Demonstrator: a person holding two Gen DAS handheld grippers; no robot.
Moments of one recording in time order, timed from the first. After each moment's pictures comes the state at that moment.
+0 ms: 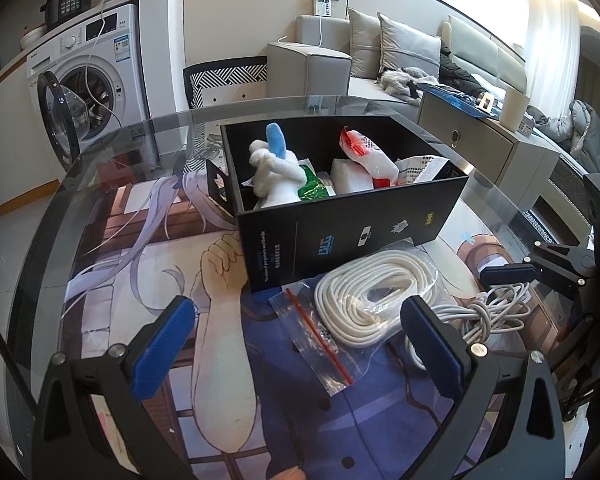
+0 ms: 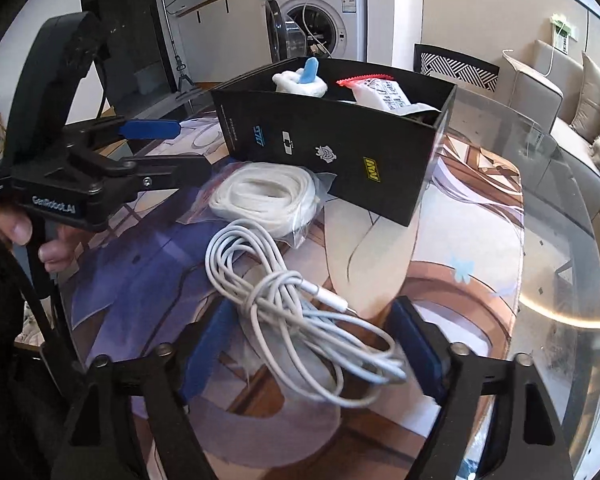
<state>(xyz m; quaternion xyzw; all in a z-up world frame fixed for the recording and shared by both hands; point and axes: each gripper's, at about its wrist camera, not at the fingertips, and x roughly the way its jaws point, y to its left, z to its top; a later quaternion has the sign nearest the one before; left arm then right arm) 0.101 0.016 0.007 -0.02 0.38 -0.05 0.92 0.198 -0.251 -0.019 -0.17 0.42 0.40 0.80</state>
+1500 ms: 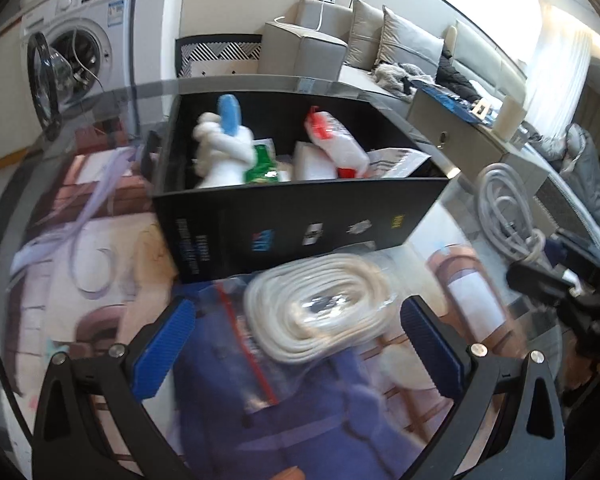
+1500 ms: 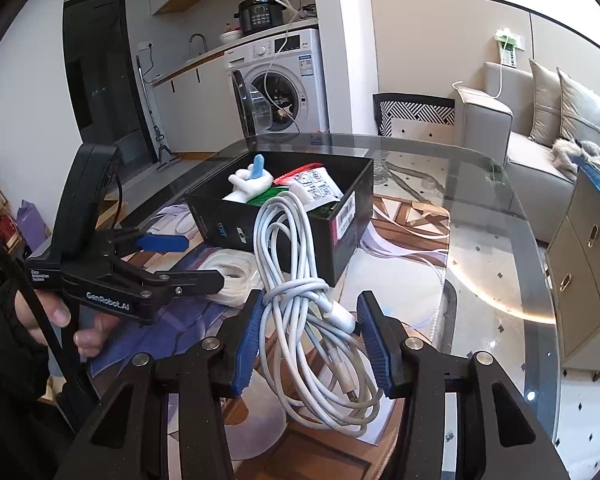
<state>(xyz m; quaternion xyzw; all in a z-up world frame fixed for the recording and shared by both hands) 0.122 -0.013 -0.004 -0.09 0.41 -0.08 0.90 0.205 -0.294 0.031 -0.08 0.34 0.37 0.86</state>
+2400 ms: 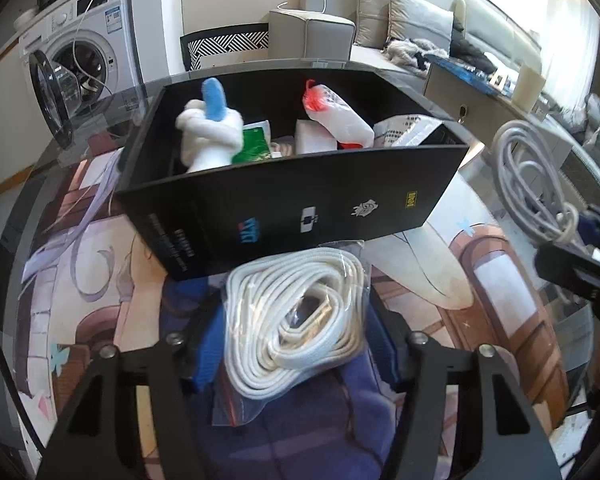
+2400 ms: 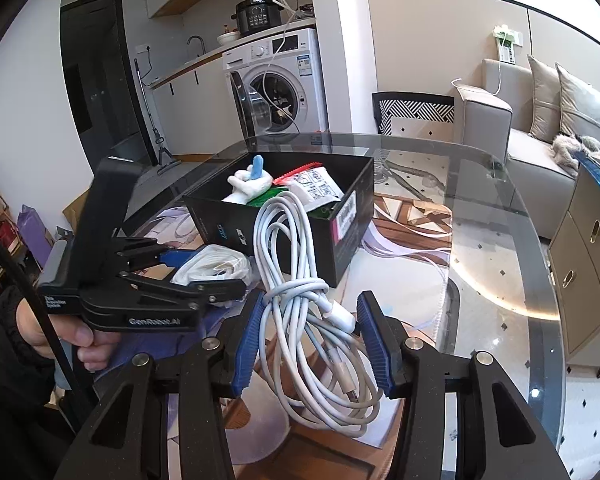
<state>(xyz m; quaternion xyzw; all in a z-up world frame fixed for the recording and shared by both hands) 0.127 -0.034 -0.015 -0.04 0.44 -0.04 0.90 0.203 -0.292 0.029 -0.08 0.34 0.37 0.86</state>
